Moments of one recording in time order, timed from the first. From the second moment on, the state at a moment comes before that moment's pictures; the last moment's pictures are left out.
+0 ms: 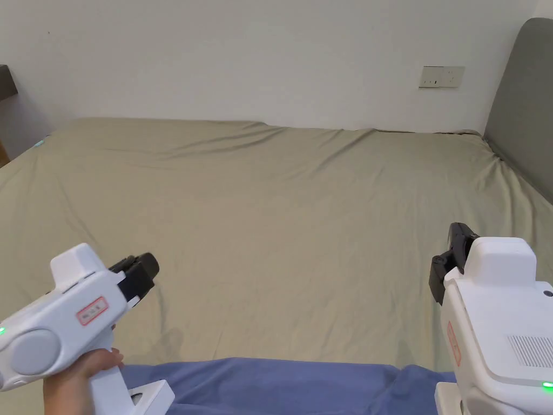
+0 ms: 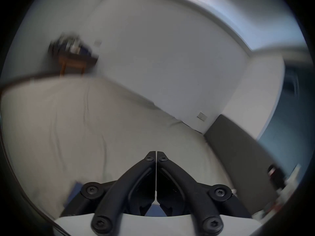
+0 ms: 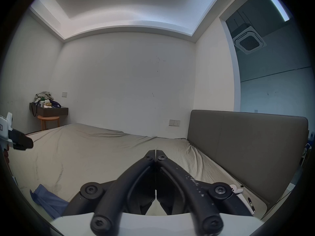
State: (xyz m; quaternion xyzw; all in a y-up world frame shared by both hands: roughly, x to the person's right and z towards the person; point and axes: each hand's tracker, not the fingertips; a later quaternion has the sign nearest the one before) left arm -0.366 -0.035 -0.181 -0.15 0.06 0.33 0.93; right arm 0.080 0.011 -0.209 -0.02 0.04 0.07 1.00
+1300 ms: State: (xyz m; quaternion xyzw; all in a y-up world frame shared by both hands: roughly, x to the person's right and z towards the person) left arm -0.461 -0.207 -0.197 -0.44 0.01 0.37 0.82; right arm 0.048 -0.029 -0.243 -0.10 0.05 0.11 0.99
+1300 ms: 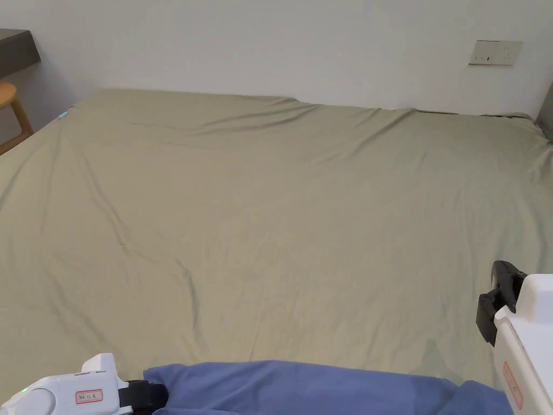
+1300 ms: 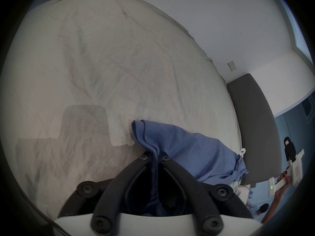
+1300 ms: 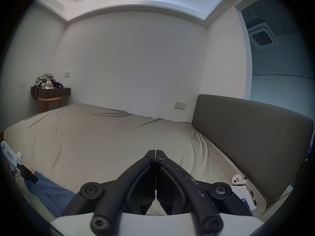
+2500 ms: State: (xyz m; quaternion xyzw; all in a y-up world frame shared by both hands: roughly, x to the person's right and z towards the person) left arm -0.254 -0.137 -0.270 -0.46 -0.13 0.21 0.85; right arm 0.098 -0.012 -0.222 -0.08 0.04 0.07 0.99
